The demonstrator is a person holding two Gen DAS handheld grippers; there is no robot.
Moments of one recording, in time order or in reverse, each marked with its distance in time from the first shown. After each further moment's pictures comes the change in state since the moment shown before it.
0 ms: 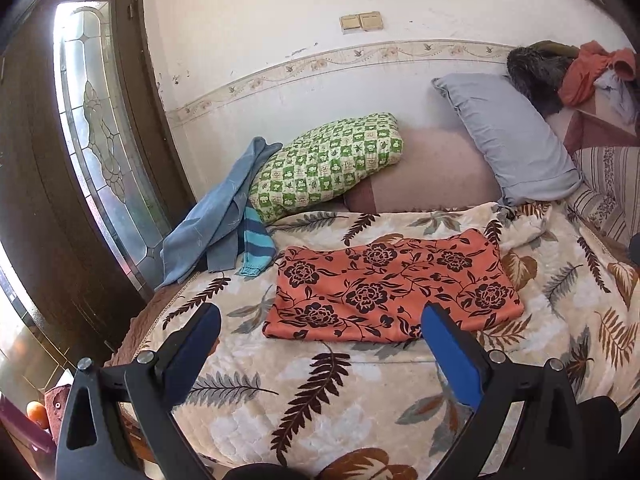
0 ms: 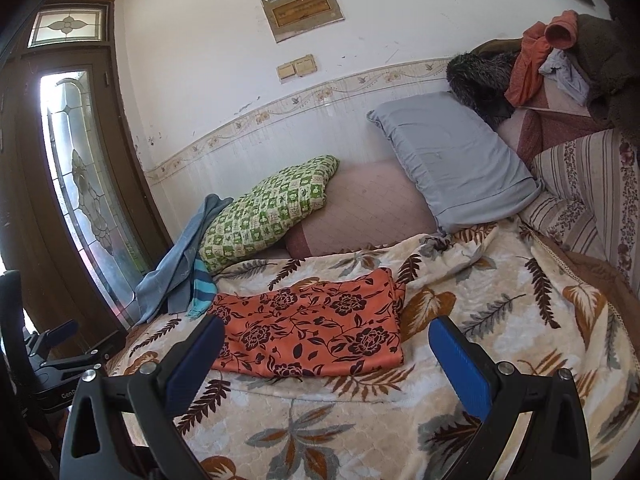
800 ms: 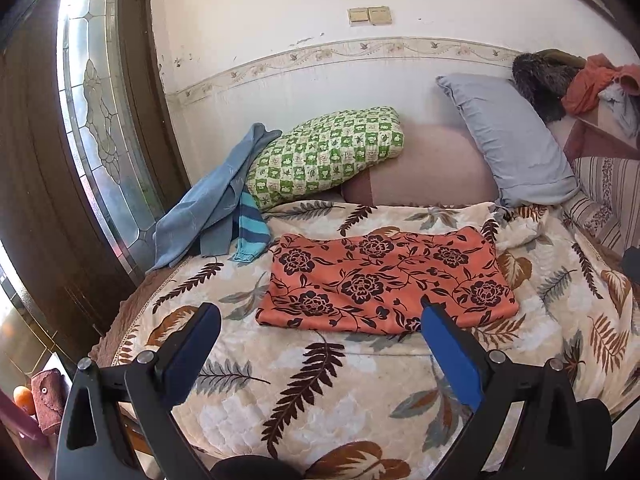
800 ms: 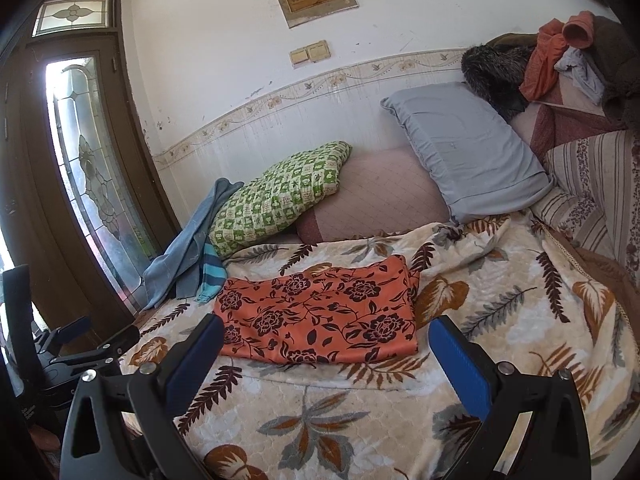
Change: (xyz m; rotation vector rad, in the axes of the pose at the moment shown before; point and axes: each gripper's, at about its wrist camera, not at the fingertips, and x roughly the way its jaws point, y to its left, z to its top) left arm 0.007 0.010 -0.008 -0.046 0.033 -0.032; right arm 0.005 0.019 -0.004 -0.024 0.056 0.010
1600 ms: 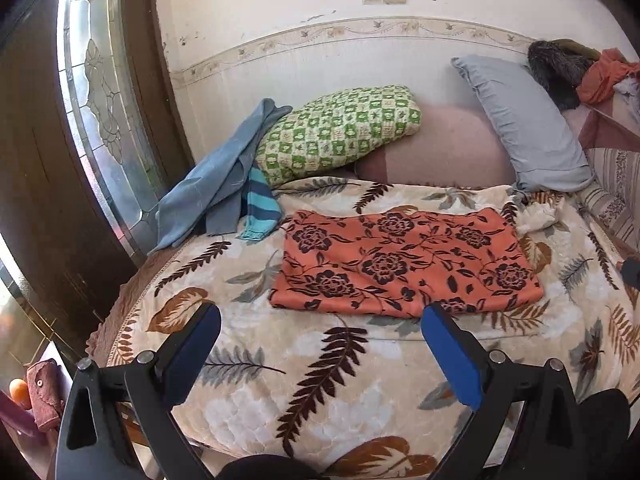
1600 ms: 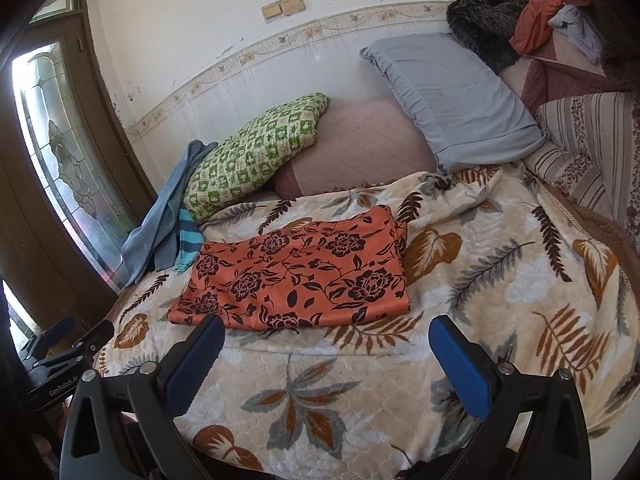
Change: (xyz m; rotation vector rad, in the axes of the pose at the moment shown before) left arm 0.041 0.033 -0.020 -0.015 0.062 0.043; right arm 0.051 -0.009 -0.017 0.057 0.173 -0.034
